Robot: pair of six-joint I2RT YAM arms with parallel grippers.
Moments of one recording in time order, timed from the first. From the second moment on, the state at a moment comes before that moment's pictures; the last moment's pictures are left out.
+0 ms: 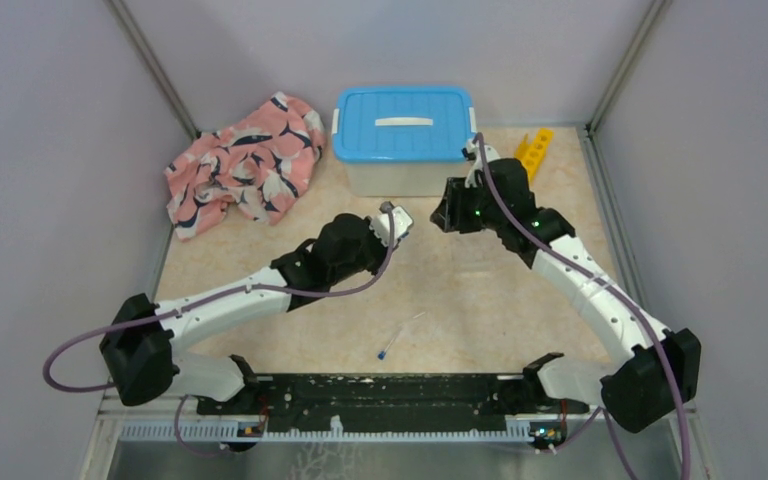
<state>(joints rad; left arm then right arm) -0.94 1.33 0.90 0.03 -0.16 0.13 0.46 1.20 1.10 -0.46 -0.15 0.34</state>
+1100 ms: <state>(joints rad) -0.97 1.35 0.91 0.11 -0.02 0.34 0.46 1.18 0.94 -0.29 -0.50 0.47</state>
